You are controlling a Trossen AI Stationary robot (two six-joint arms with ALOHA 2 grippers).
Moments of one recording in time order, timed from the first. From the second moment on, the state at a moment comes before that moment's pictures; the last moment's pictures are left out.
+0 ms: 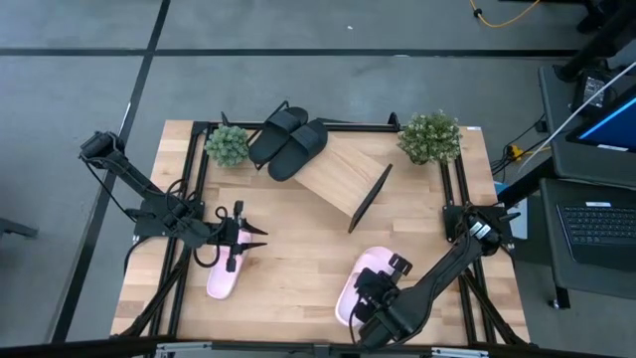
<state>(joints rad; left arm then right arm) -0.64 0.89 0.38 0.17 -0.63 -0.13 0.75 2.13 1.92 -1.57 0.46 1.36</state>
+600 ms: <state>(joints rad) -0.64 0.89 0.38 0.17 -0.63 -0.13 0.68 2.13 2.04 -1.54 0.69 1.09</state>
